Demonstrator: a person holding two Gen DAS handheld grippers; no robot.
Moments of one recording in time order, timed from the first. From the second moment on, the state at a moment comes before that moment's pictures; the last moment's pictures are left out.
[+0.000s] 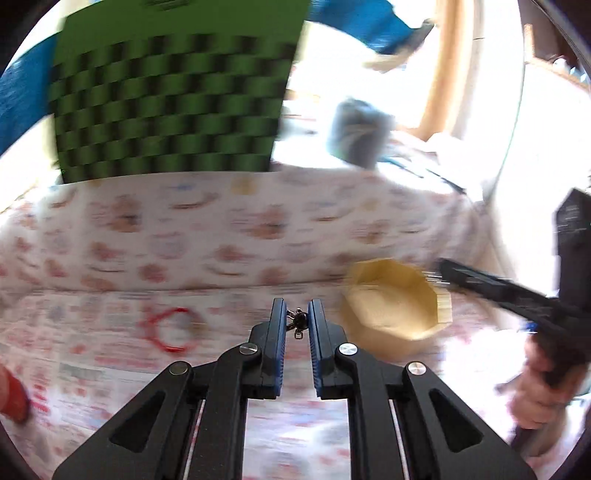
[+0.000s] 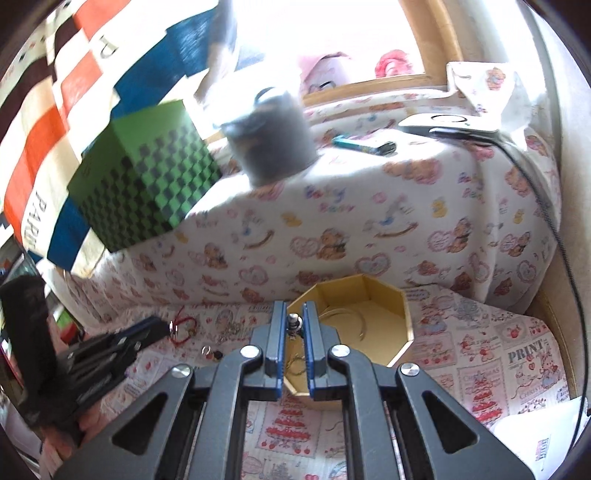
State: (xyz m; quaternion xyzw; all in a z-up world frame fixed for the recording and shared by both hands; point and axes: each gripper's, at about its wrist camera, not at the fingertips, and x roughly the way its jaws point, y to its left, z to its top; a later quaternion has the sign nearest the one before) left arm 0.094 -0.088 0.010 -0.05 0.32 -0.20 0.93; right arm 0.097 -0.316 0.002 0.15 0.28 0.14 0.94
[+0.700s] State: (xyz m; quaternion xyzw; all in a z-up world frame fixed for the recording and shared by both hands) left arm 0.173 -0.200 -0.027 -0.01 0.40 -0.22 0.89; right arm 0.130 -0.366 -0.022 0.19 0.30 0.10 0.93
